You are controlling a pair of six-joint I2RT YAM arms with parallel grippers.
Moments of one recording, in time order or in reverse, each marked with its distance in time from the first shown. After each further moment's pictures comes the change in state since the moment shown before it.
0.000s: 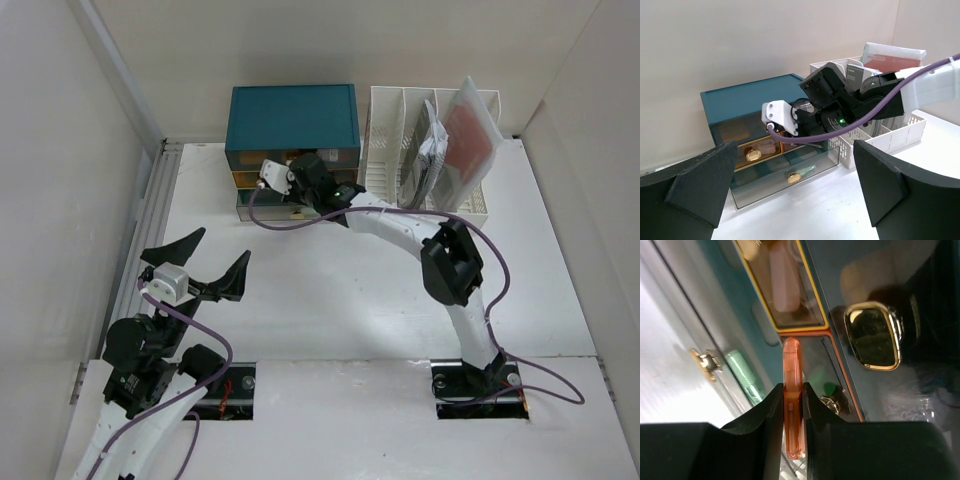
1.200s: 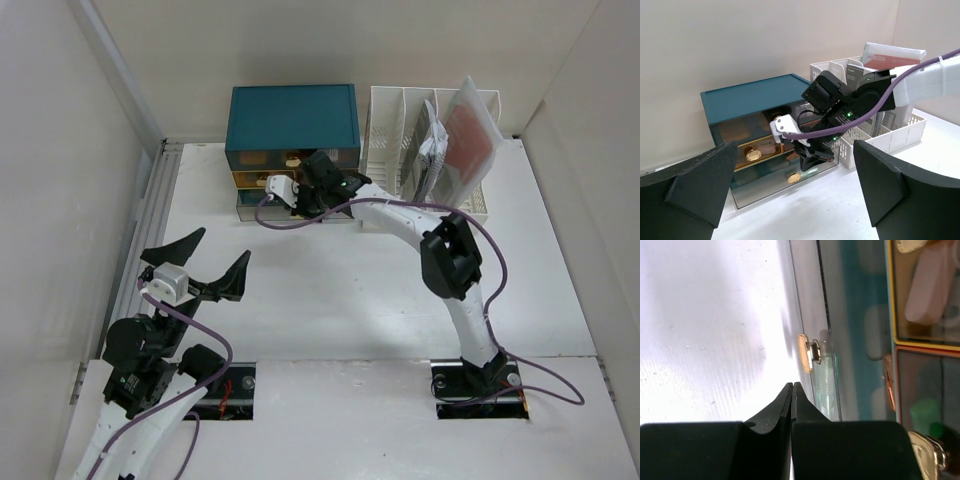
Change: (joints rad) left arm 0.000 0.000 0.000 0.000 0.000 0.000; right arm -0.066 0.037 0.050 -0.260 -0.497 0.011
